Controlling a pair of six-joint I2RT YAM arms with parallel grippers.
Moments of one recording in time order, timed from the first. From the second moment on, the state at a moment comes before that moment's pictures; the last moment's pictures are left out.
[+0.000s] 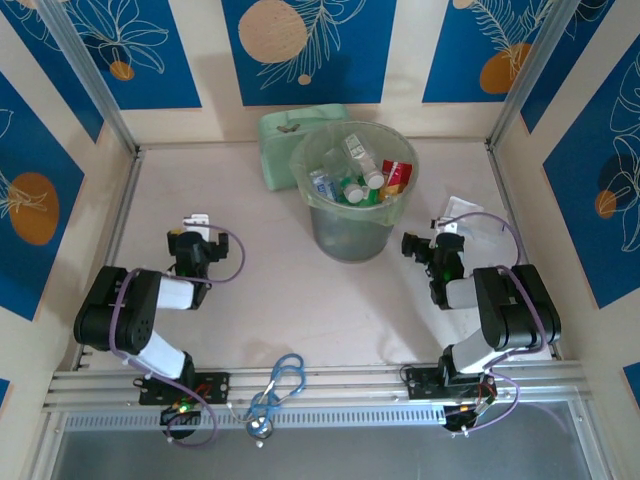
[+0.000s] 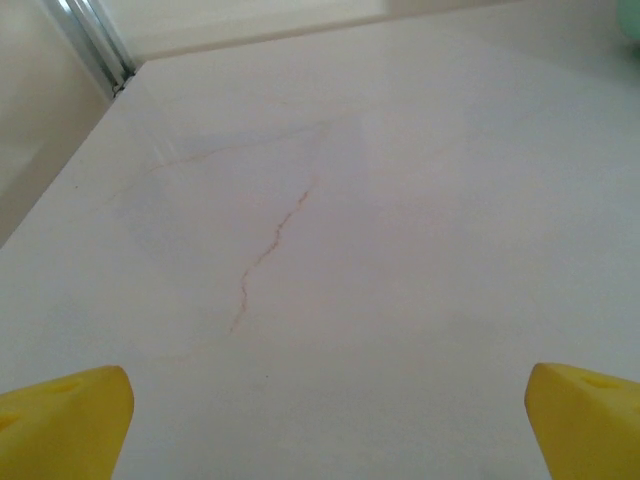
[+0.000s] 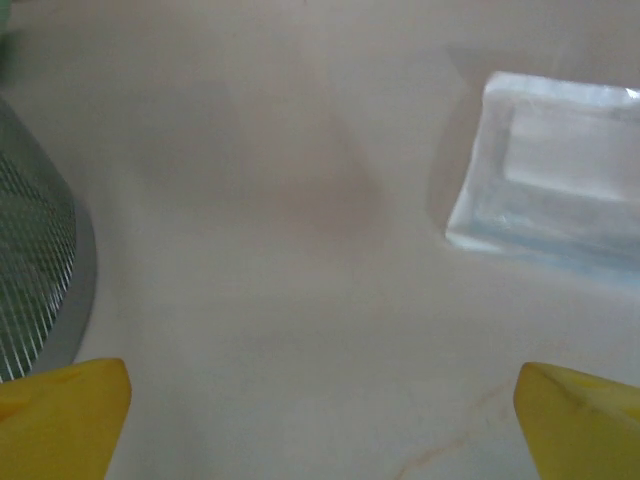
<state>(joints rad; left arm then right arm) -0.10 1.56 0.36 0.82 -0.26 0.06 0.04 1.53 0.33 0.74 0.09 0.15</state>
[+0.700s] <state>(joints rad) -0.08 1.56 0.36 0.87 -0.15 0.05 0.03 1.53 0.39 0.75 0.04 0.13</state>
